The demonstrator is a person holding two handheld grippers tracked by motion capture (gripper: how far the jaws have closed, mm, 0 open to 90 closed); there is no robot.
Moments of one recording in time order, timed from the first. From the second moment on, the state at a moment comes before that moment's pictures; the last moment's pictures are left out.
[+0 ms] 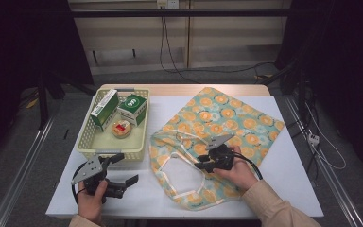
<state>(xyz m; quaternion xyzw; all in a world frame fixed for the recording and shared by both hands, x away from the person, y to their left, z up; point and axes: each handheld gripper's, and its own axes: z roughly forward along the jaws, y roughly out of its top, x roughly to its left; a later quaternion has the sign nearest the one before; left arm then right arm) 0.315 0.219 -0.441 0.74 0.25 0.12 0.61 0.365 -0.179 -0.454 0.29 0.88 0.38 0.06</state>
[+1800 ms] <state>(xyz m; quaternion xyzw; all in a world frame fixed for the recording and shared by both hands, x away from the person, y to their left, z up) 0.316 0.218 -0.441 0.74 0.25 0.12 0.62 0.412 -0.240 -0.435 0.39 0.82 0.40 0.08</state>
